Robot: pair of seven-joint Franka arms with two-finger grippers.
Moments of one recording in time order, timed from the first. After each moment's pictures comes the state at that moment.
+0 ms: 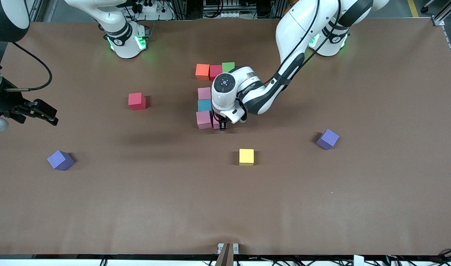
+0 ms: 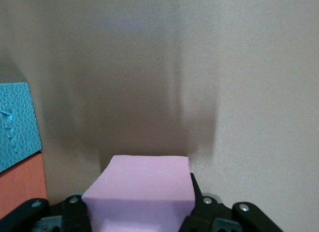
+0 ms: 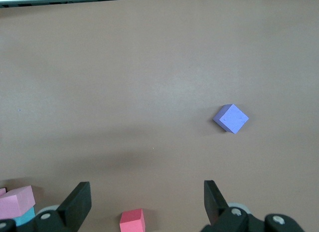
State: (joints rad) left arm -0.60 0.80 -0.35 -1.60 0.26 2.38 -2.62; right arm 0.09 0.08 -0.07 -1.56 -0.03 1.72 0.10
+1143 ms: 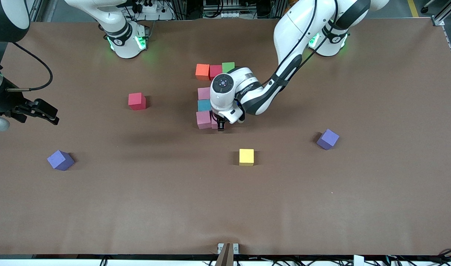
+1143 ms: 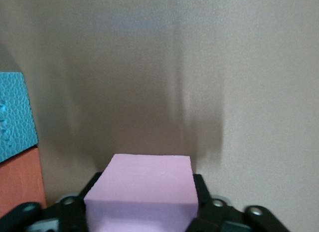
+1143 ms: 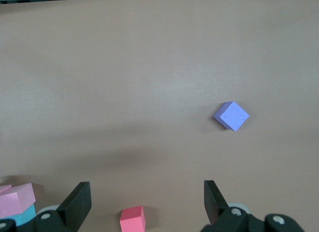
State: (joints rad) left arm -0.62 0.82 -0.35 -1.58 0.26 2.39 -2.62; right arm 0.09 0.08 -0.07 -1.56 -0.02 1.71 0.10
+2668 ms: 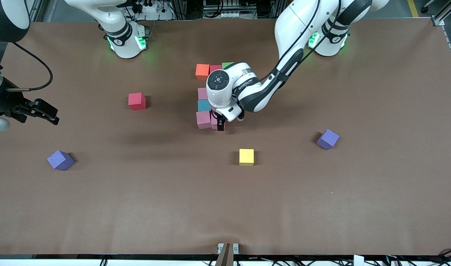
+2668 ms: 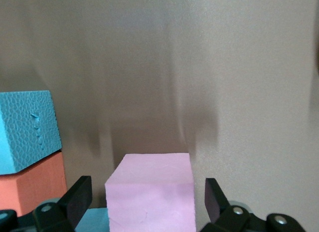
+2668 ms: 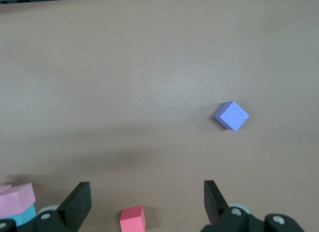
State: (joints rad) left arm -0.62 0.78 -0.36 -1.53 0.26 2.24 -2.58; right arm 0.09 0.08 -0.06 -1.56 -0.02 1.71 0.10
